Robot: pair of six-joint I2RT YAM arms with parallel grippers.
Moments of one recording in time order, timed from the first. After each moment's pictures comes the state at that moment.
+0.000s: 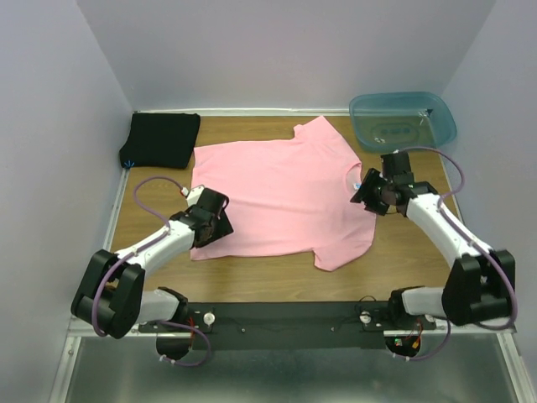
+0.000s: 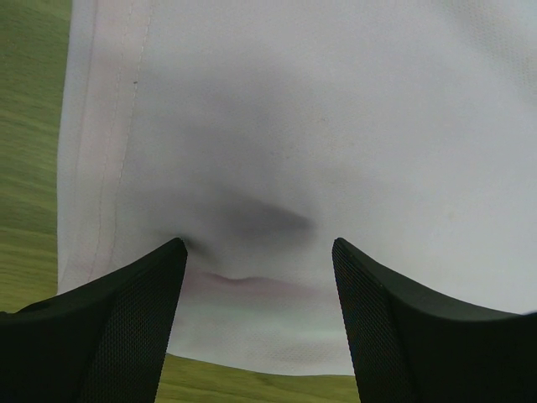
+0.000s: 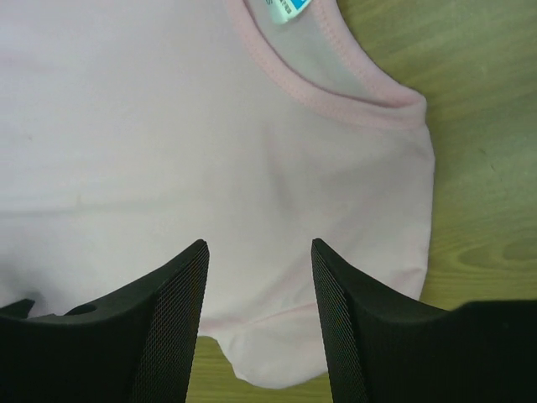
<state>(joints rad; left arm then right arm) -0.44 1.27 0.60 -0.40 -0.25 -0.81 0.16 1.37 0.94 -0.54 -0.04 0.65</state>
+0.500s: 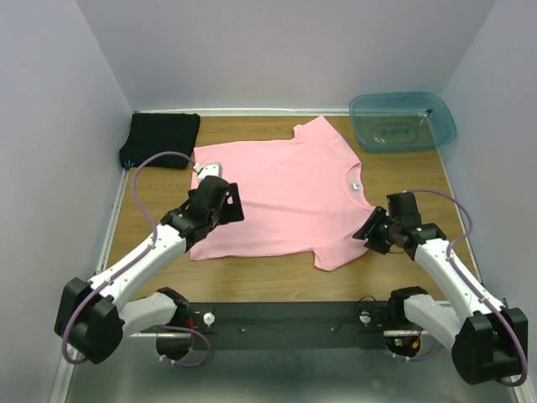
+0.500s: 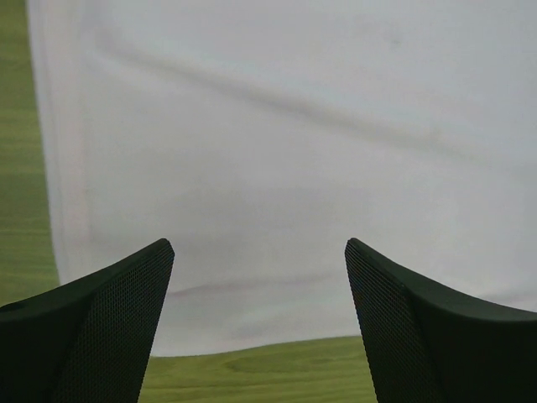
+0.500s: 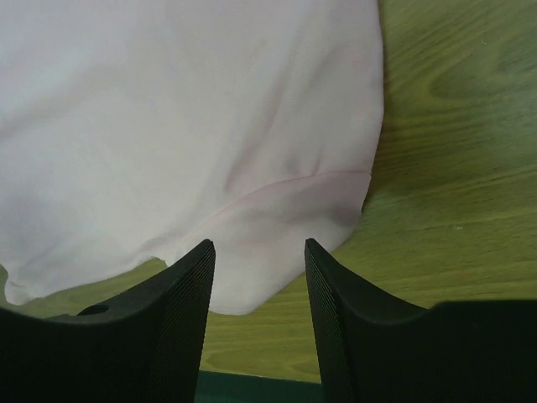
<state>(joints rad) -0.52 1.12 0.75 -0.43 -0.28 -0.60 0.16 0.96 0.55 -0.58 -0.12 0.79</state>
